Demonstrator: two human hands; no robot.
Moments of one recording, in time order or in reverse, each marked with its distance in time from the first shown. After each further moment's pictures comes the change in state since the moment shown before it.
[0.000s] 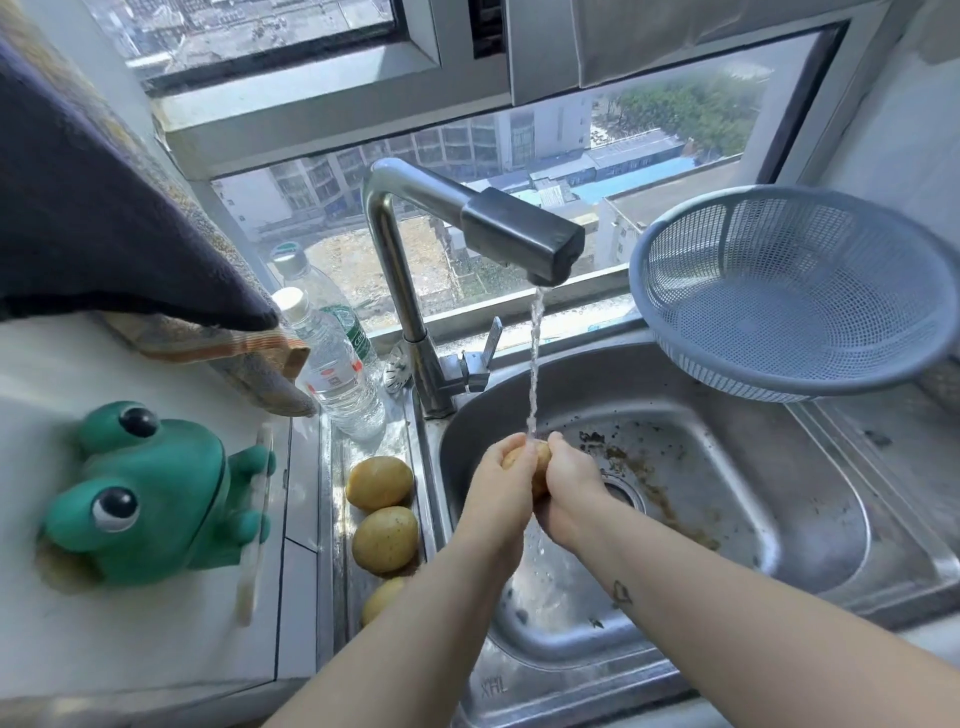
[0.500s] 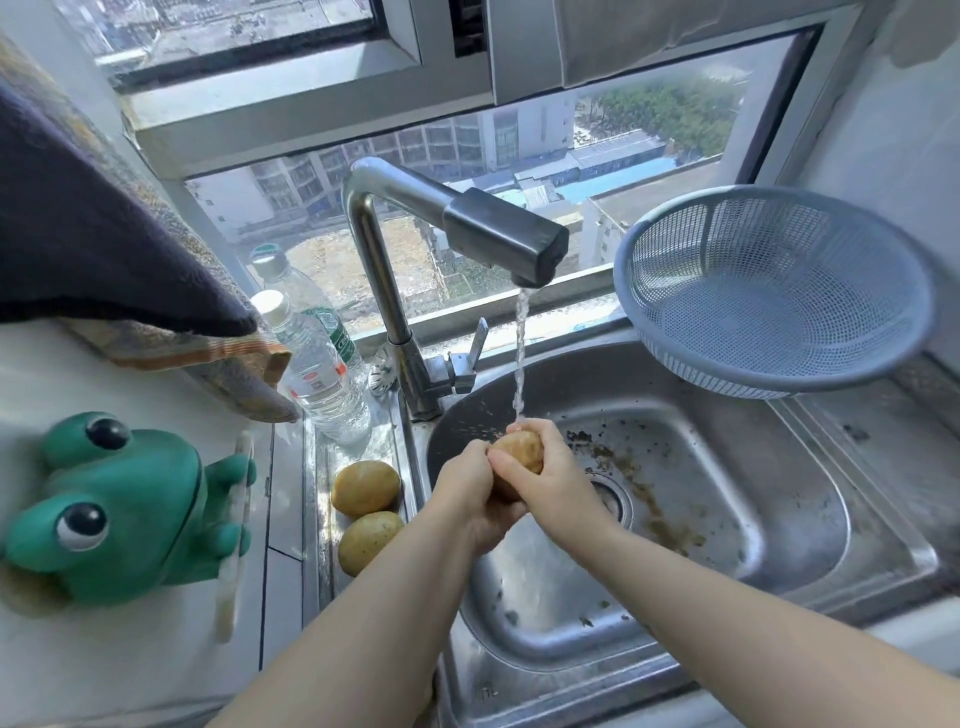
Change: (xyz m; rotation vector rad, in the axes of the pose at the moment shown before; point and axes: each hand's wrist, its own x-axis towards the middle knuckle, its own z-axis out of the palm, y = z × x) left_hand 0.014 0.020 -0.009 -0.307 0.076 -0.334; right_hand -0.010 0.004 -0.023 -0.568 -0.223 -0.544
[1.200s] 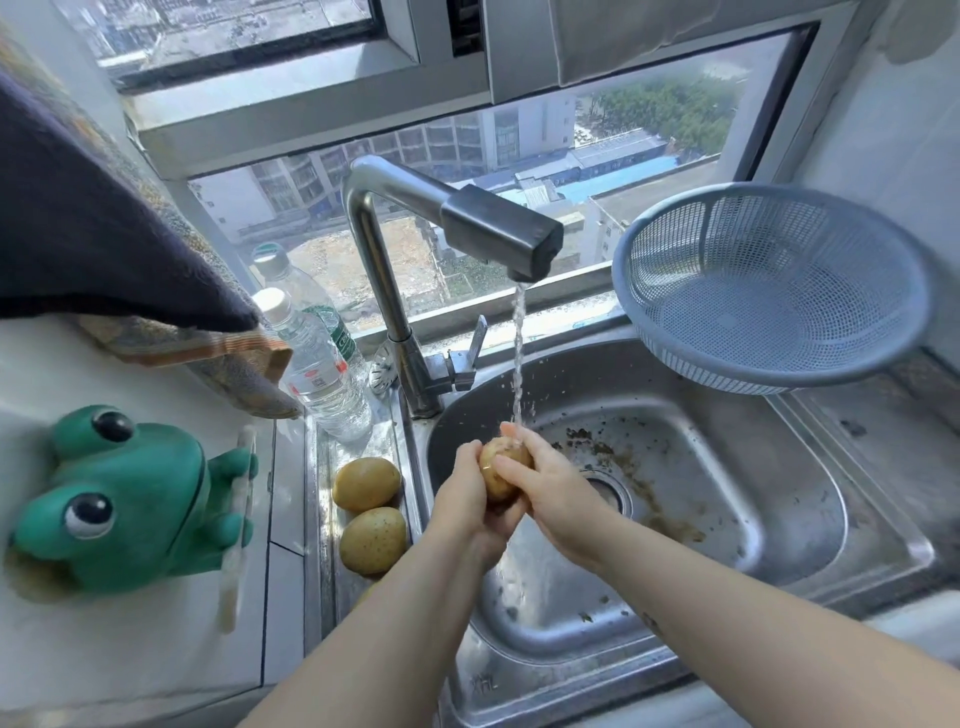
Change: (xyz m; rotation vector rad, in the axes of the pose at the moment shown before) left_hand -0.015 -0.013 -0.003 -0.197 0.059 0.025; right_hand 0.005 0.013 0.004 0.313 -0.153 0.211
